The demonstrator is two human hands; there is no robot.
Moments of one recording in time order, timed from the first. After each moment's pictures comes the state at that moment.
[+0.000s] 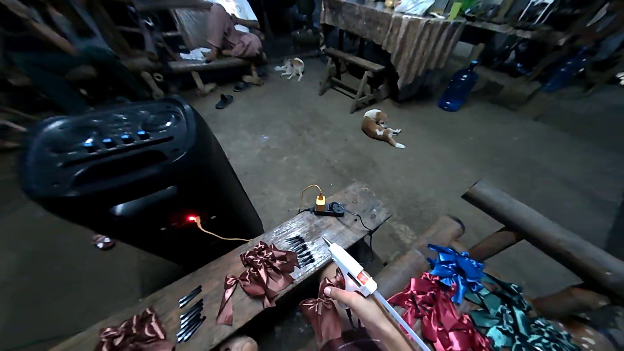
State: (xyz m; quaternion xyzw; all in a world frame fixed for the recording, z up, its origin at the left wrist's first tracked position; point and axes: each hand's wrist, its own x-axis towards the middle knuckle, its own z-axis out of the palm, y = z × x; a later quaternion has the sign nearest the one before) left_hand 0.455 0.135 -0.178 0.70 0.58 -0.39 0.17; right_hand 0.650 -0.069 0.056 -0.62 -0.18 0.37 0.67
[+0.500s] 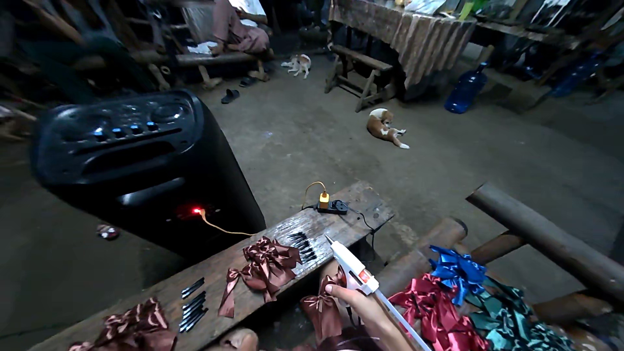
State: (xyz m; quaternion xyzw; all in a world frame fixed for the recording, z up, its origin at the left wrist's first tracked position) left_hand 0.458 0.138 -0.188 0.66 0.66 -0.29 0.22; right_hand 0.648 -0.067 0.053 -0.63 -0.18 0.37 0.66
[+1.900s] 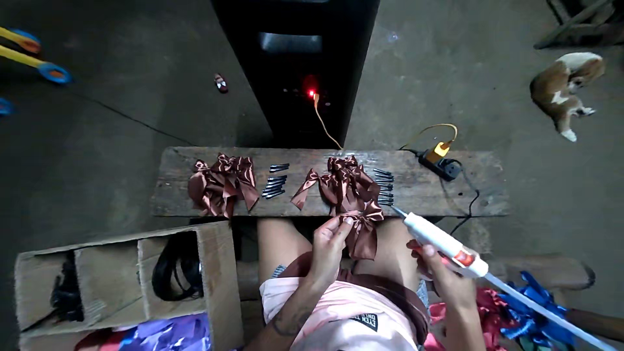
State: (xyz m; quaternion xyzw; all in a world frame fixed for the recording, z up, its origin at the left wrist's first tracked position) left_hand 0.491 0.046 0.026 0.36 0.42 0.40 0.73; right_hand 0.658 -0.066 0.038 -0.66 -0.38 0.26 0.60
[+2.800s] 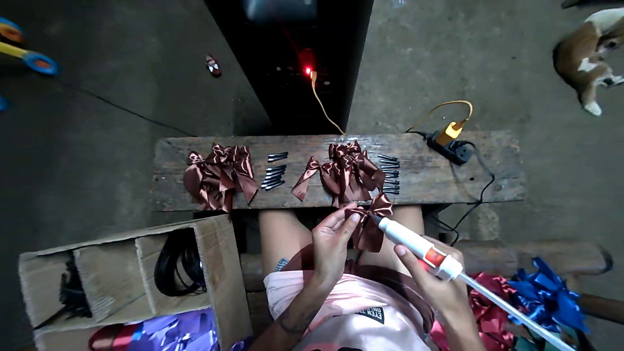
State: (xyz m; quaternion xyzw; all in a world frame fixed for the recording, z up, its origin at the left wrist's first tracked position) left_hand 0.495 0.038 0.016 0.35 0.44 0.45 0.69; right_hand 0.633 -0.065 0.043 -0.74 -0.46 0.20 0.45
